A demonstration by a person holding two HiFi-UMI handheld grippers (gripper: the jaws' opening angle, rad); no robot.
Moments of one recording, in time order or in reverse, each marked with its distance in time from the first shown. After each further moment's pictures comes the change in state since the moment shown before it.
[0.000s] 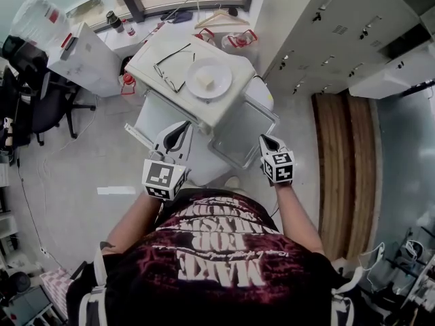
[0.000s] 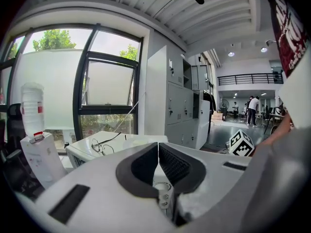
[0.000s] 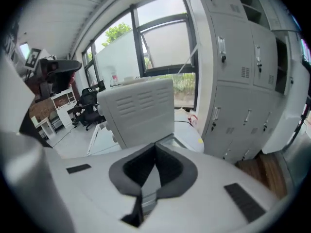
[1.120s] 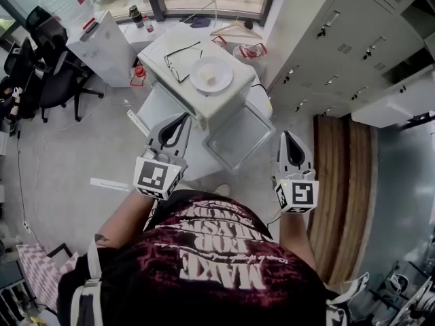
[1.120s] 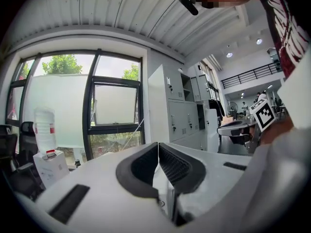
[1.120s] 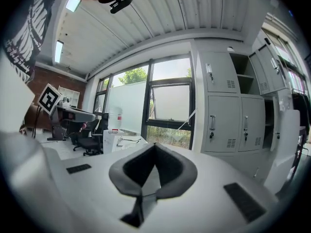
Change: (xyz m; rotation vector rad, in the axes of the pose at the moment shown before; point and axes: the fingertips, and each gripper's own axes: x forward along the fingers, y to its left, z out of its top) left arm -0.040 -0.045 0.063 0.076 -0.177 0.132; right arm -0.183 0.005 0.158 -0.186 -0.569 -0.069
